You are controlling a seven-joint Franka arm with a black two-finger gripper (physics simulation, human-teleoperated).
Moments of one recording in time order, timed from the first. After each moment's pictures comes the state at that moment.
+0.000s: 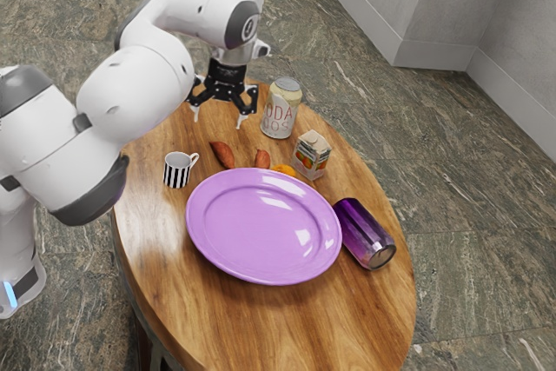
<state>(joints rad) 1.74 -1.00 -1.04 -2.21 -0.83 1.47 -0.37</state>
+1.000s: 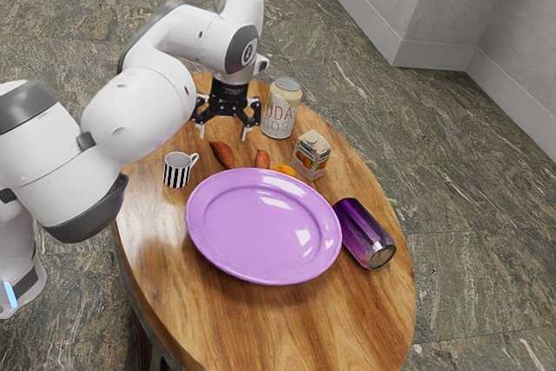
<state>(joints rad) 1.71 -1.03 -1.10 -2.28 -0.91 1.60 -0.48</state>
